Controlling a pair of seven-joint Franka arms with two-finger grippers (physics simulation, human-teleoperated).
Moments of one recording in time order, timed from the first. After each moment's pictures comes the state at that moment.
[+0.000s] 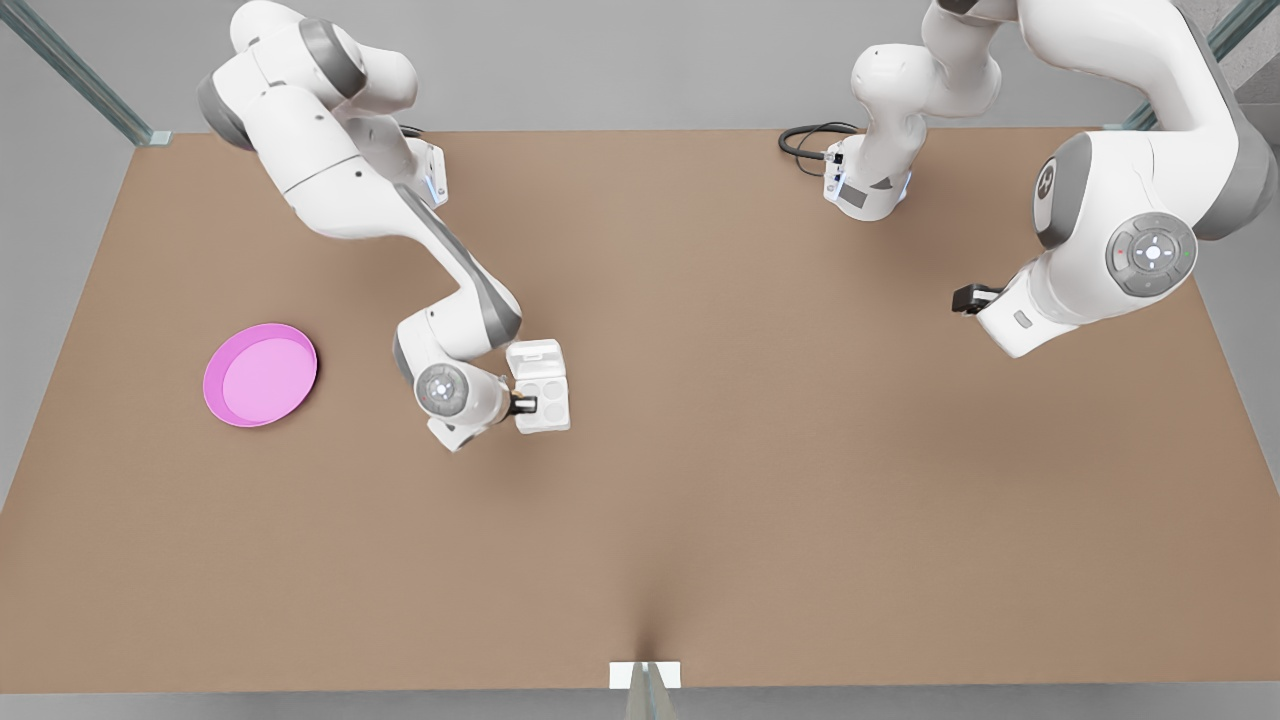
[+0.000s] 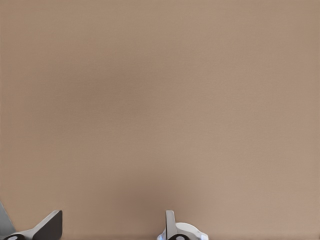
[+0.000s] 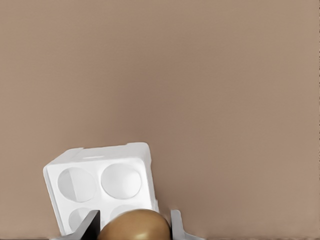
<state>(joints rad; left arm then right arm) -0.18 0.15 0.05 -1.46 0.13 1.29 0.06 0.09 0.56 0.40 -1.78 -0.05 2.10 0.52</state>
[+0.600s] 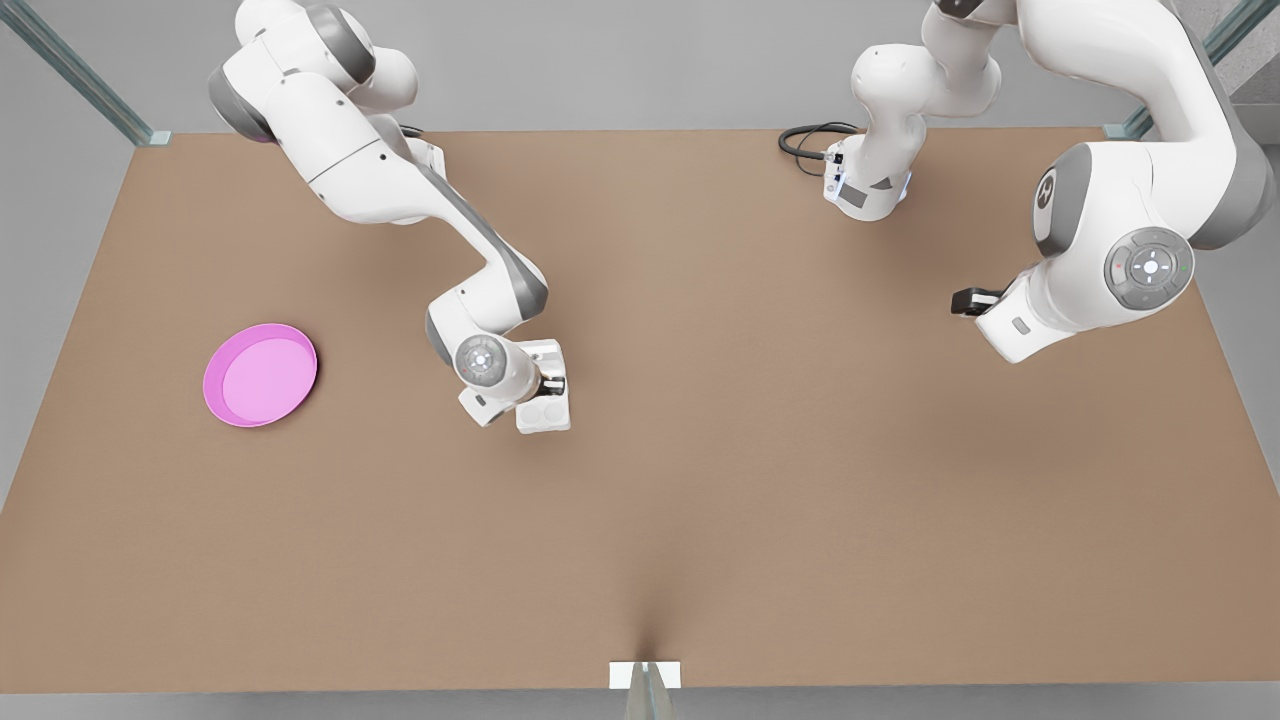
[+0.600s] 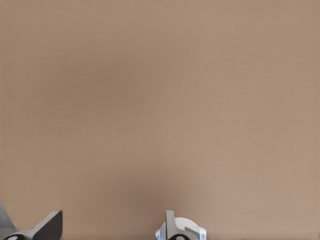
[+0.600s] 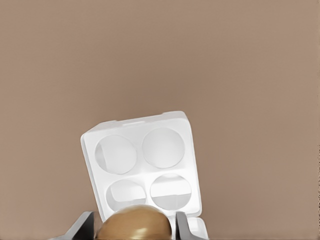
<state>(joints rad) -0.17 0.16 0.05 -1.46 0.12 1.27 0.06 0.16 0.54 0.42 -1.82 -0.06 2.15 0.65</state>
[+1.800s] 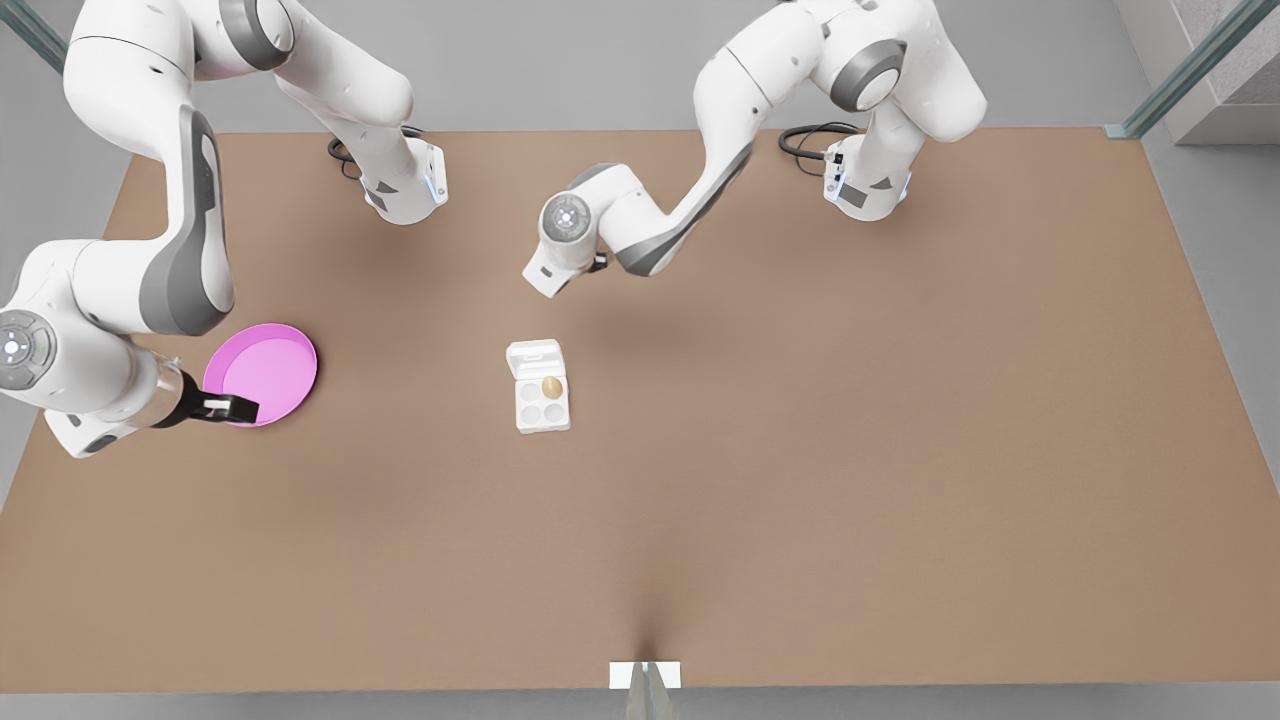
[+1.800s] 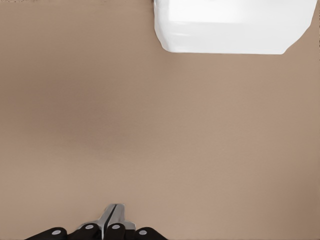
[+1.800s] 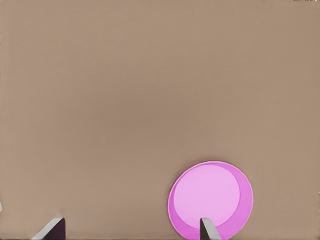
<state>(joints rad) -1.08 0.71 0.00 -1.43 -0.31 2.07 -1.05 -0.38 0.38 0.42 -1.36 -0.23 1.58 0.10</state>
